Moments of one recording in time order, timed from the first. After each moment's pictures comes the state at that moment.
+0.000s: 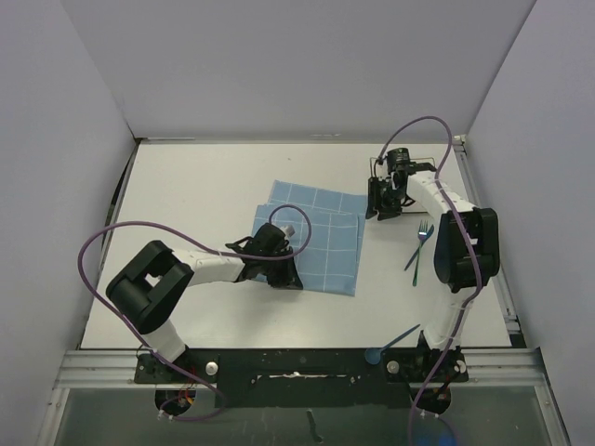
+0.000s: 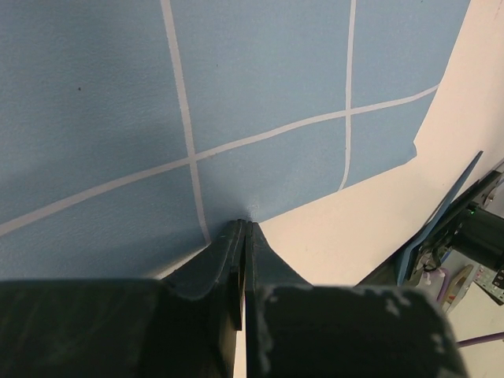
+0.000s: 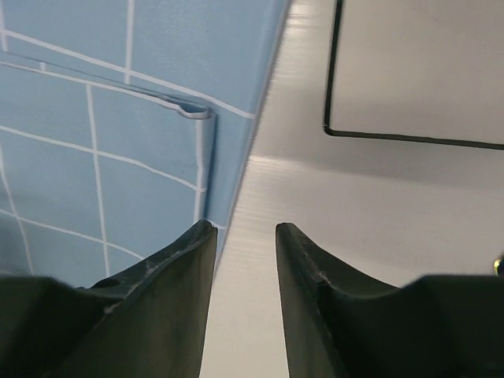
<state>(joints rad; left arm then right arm) -0.75 1.68 0.78 -0.02 0.31 -0.81 0.15 1.91 1.46 -0.74 -0.14 0.17</state>
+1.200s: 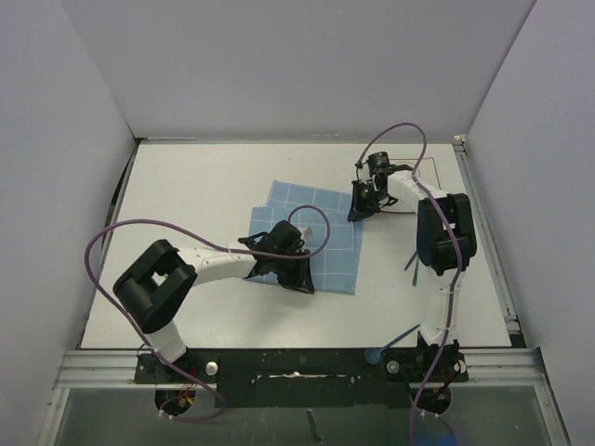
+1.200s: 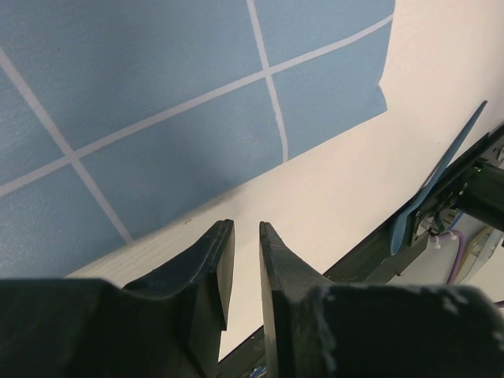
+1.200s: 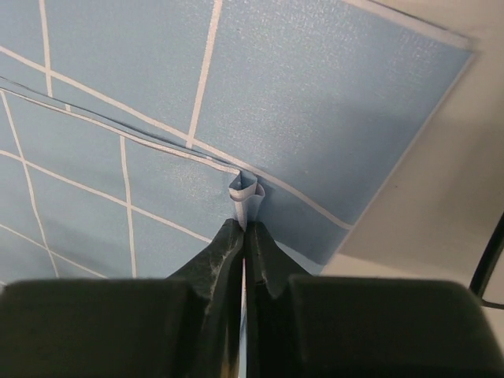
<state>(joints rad) -0.84 1.71 0.93 -0.18 0.34 -0.74 0.21 2.12 1.56 -0.63 -0.31 0.21</state>
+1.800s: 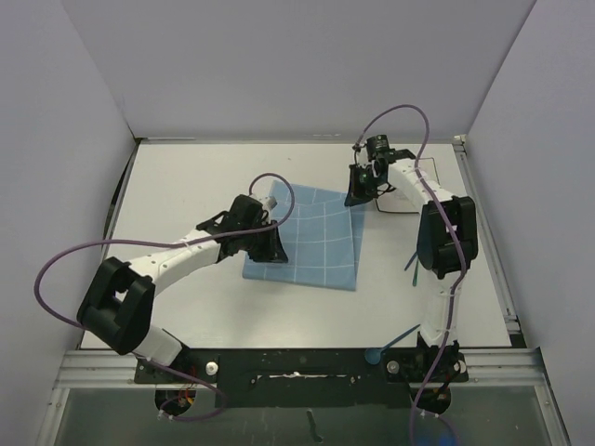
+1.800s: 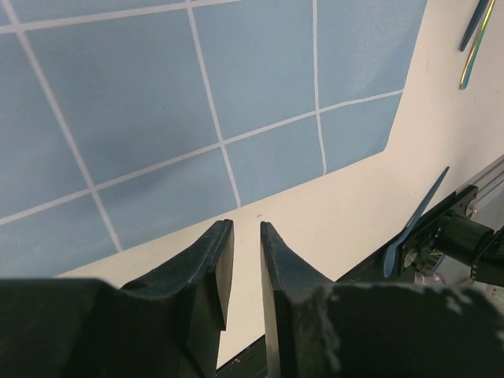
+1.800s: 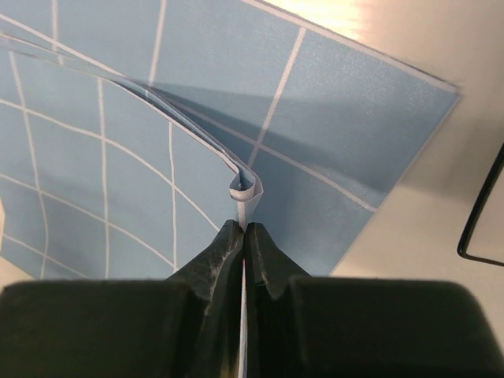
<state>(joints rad) -0.61 1.52 0.93 -0.33 0.31 -0.63 0.23 2.09 1.71 -0.74 -0.30 0.21</state>
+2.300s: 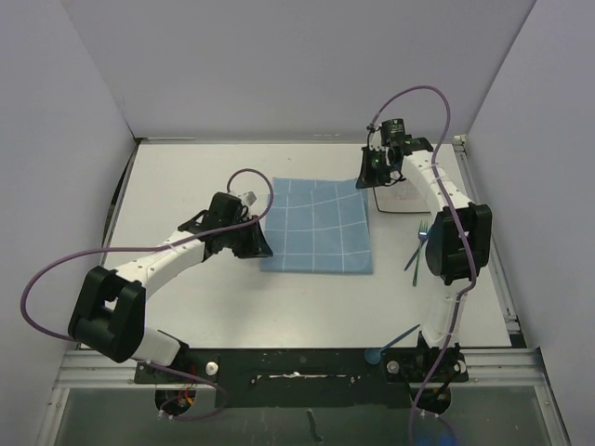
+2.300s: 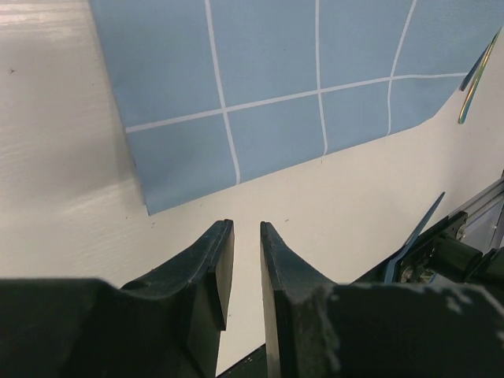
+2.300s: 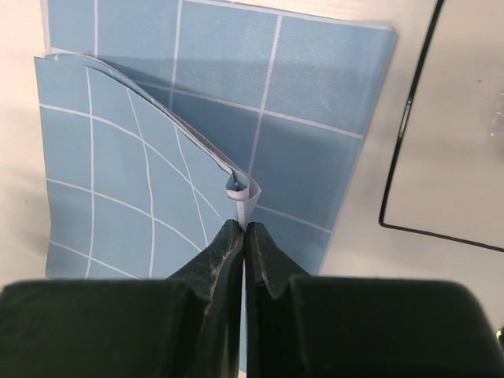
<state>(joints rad) -0.46 1.44 0.88 -0.34 0.33 -0.62 0.20 2.00 1.80 -0.79 -0.24 0.20</state>
